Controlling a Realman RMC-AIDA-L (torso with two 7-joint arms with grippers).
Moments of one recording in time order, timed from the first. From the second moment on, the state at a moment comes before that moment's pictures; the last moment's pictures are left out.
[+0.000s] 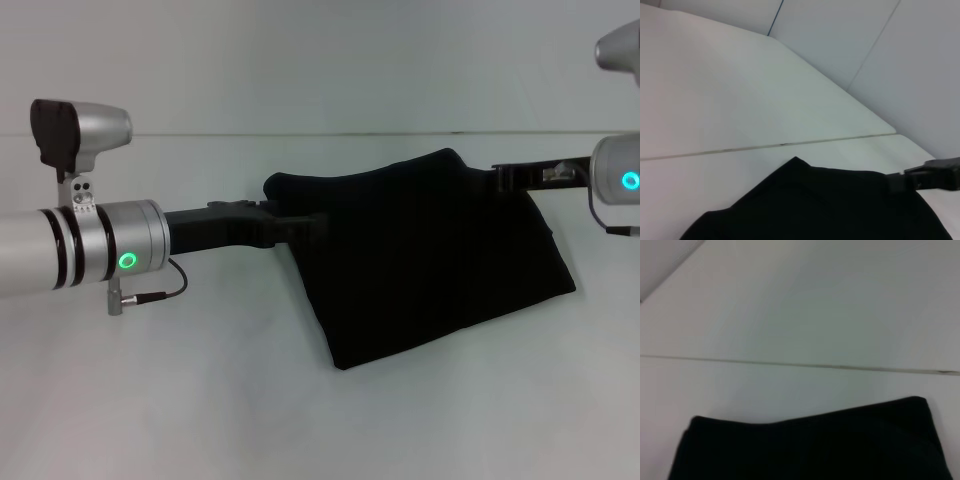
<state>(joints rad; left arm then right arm) -0.72 -2.15 0.61 0.57 2.09 1.17 -1.74 0.88 1.99 -0.79 -0.45 -2.28 -0.88 2.19</state>
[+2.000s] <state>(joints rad) -0.89 -2.16 0.63 0.32 2.10 0.73 -1.97 0.74 2.02 -0.88 -0.65 -2.08 -0.89 1.97</state>
